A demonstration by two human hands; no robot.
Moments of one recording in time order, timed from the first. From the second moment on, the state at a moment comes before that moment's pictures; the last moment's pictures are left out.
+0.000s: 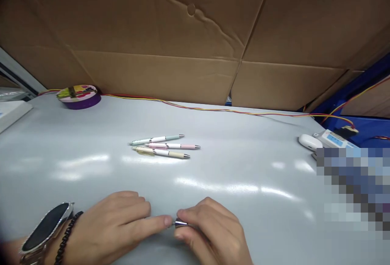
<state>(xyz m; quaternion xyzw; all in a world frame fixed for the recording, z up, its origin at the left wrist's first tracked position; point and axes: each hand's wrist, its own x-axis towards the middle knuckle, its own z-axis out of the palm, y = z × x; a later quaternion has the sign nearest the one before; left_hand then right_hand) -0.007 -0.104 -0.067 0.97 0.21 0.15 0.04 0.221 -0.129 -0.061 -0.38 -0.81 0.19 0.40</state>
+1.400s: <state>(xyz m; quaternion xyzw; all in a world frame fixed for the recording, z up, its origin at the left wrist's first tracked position) -0.015 -0.090 -0.064 0.94 0.28 0.18 0.08 0.233 -0.129 -0.053 -0.54 -0.77 0.10 0.32</state>
